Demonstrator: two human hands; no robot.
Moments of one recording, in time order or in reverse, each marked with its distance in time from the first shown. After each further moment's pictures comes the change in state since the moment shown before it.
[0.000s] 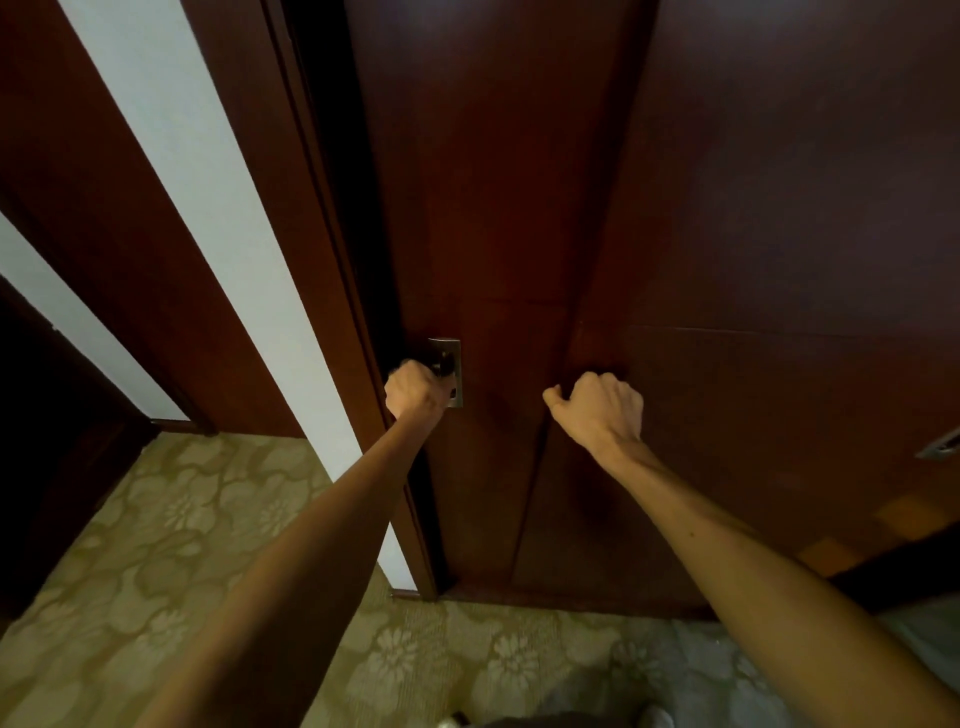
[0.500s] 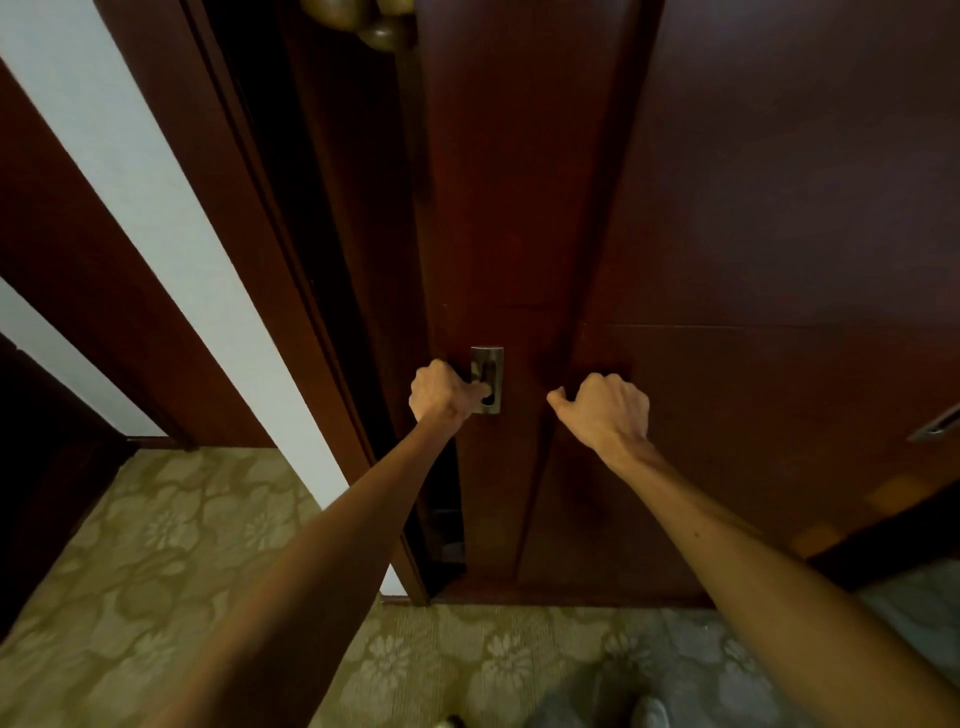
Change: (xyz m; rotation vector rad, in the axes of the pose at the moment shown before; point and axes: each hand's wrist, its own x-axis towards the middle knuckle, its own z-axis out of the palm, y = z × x) left_hand -0.024 0.041 0.037 0.022 -0.119 0.144; right_hand 0.004 0.038 -0.011 -0.034 -0.004 0.042
